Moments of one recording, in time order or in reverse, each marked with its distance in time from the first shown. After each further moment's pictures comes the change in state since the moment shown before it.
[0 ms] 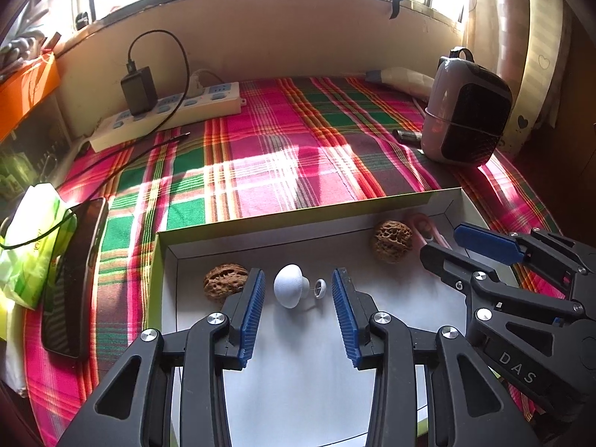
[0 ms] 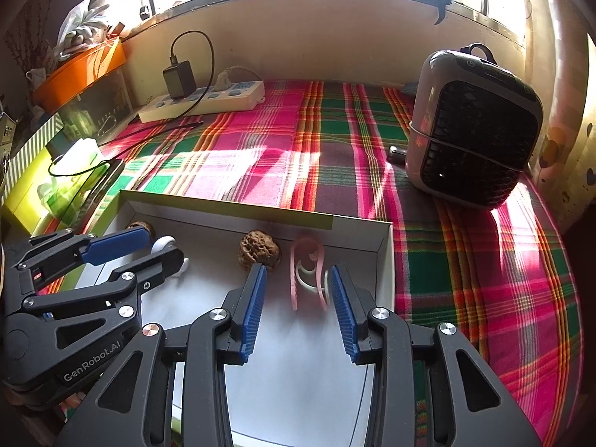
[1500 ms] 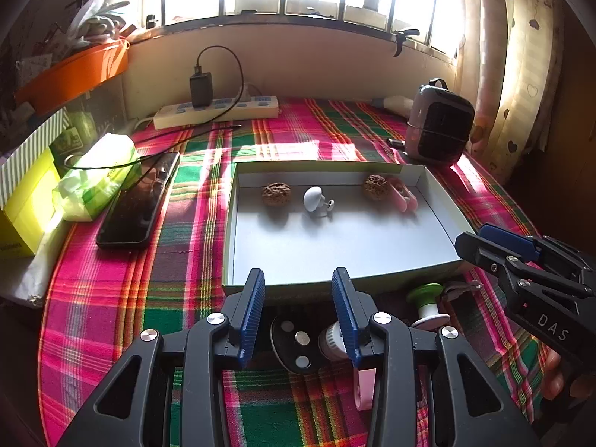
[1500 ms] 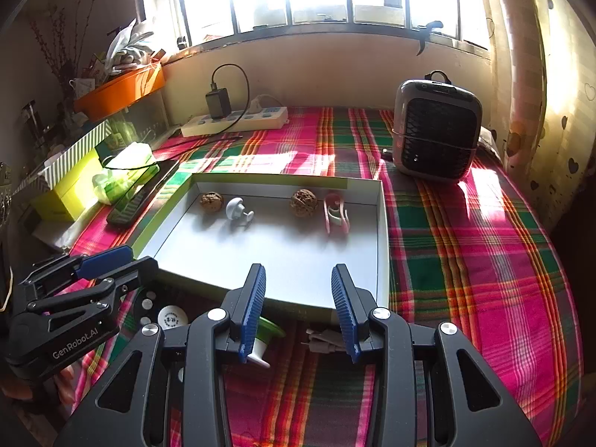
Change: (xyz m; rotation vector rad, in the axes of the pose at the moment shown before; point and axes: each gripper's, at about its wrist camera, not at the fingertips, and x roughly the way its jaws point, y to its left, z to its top) left arm -0.099 0.014 -0.089 -0.092 -0.122 0.013; right arm -0.088 0.024 -0.065 0.012 -0.132 0.034
